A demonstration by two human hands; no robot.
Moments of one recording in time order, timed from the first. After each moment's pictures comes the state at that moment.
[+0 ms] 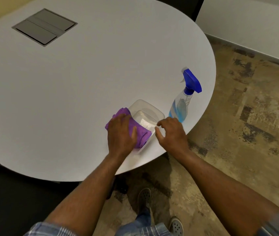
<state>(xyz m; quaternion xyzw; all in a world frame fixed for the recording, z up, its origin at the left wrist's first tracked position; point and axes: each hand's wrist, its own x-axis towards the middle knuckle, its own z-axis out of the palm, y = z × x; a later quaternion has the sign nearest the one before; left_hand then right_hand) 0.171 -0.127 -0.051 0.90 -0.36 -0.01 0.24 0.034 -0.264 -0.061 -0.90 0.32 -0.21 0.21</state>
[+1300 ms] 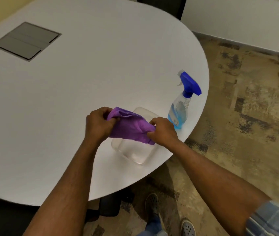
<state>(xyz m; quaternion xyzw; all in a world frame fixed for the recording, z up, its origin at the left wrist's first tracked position) 0.265 -0.143 0.014 0.88 -0.29 -0.16 0.34 0.098 -0.276 -0.052 -0.86 0.41 -0.03 0.30</state>
